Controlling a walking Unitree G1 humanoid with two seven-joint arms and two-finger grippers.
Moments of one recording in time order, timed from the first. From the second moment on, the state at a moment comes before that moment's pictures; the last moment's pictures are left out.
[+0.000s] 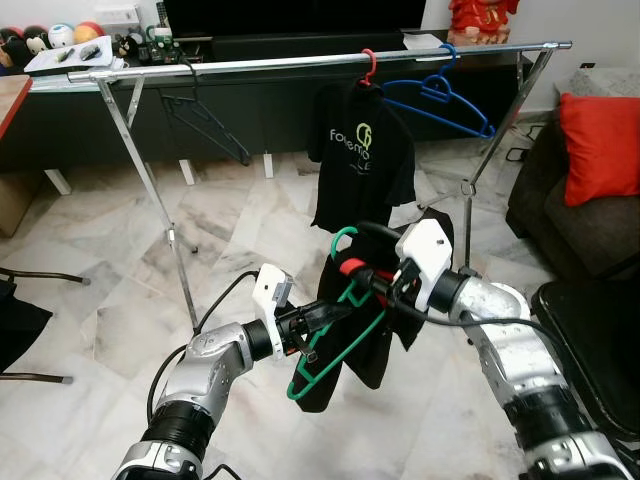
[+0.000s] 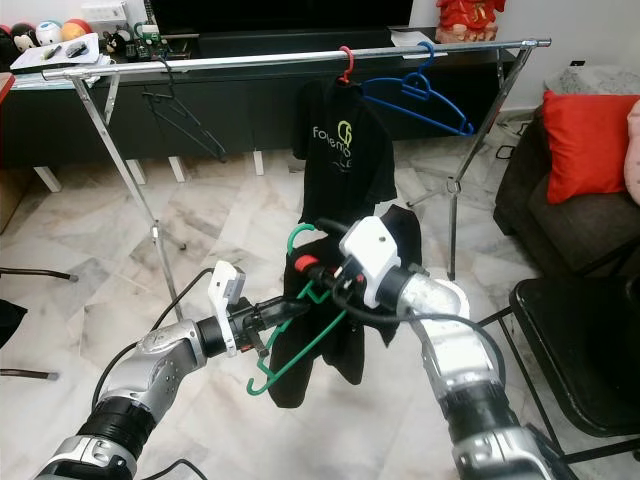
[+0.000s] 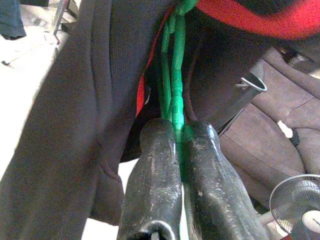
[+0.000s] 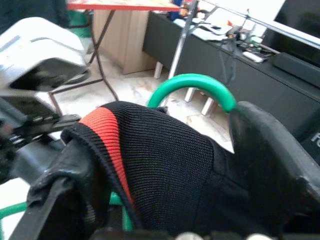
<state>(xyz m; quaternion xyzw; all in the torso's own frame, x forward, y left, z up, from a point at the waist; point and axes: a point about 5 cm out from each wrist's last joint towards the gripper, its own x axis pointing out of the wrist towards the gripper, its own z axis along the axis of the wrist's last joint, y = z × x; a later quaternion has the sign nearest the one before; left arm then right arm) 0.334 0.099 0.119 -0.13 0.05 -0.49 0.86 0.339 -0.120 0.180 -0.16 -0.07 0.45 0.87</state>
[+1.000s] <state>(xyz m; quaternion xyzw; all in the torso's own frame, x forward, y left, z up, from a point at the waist) 0.335 0.096 0.119 -0.14 0.04 -0.48 0.87 0.352 -0.127 0.189 -0.23 -0.06 0.33 0.91</state>
